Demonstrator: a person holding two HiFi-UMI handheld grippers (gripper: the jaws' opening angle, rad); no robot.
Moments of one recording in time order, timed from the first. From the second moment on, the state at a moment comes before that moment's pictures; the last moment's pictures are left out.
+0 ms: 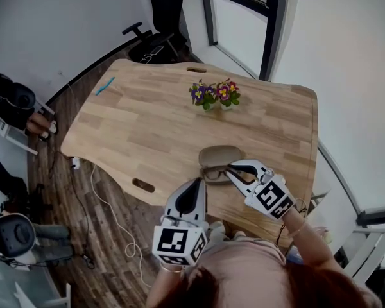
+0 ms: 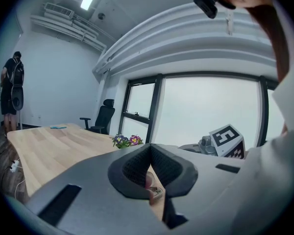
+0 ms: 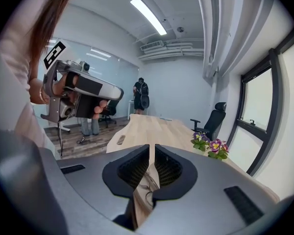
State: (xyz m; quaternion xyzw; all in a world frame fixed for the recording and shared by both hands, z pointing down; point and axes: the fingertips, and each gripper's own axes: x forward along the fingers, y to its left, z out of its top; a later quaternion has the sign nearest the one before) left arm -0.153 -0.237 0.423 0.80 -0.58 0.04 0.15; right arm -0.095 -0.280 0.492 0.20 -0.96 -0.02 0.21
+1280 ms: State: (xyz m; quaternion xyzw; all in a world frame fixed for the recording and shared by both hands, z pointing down) left arm -0.183 -0.286 0.468 0.79 -0.58 0.05 0.18; right arm -0.110 -0.314 0.631 0.12 -0.92 -0.02 0.38
